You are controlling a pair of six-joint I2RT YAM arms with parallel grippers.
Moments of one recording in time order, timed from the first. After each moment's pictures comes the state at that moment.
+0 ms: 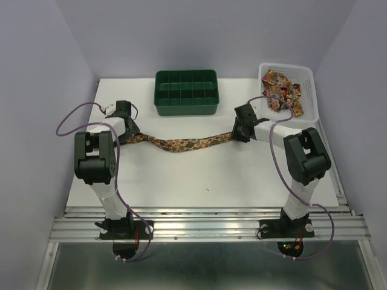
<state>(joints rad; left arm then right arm) 0.02 1.85 1.16 -0.41 -0.42 -0.59 0.38 1.87 1.17 -0.26 0.17 0.60</state>
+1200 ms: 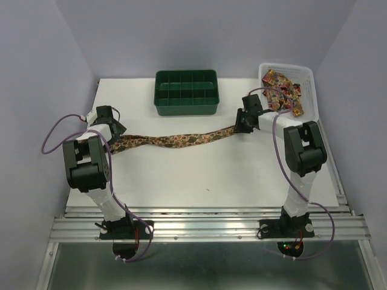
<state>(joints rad) 0.19 1.76 1.04 -0.28 -0.29 -0.69 0.28 1.99 1.33 -0.28 0.02 0.43</state>
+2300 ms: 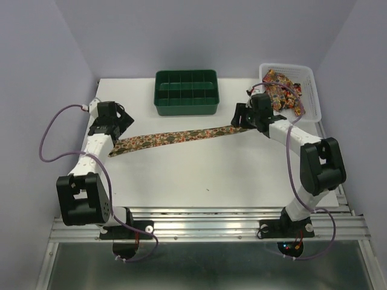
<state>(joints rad) 0.08 1.38 0.98 -0.34 -0.22 -0.68 0.27 1.67 1.14 -0.13 -0.13 0.31</state>
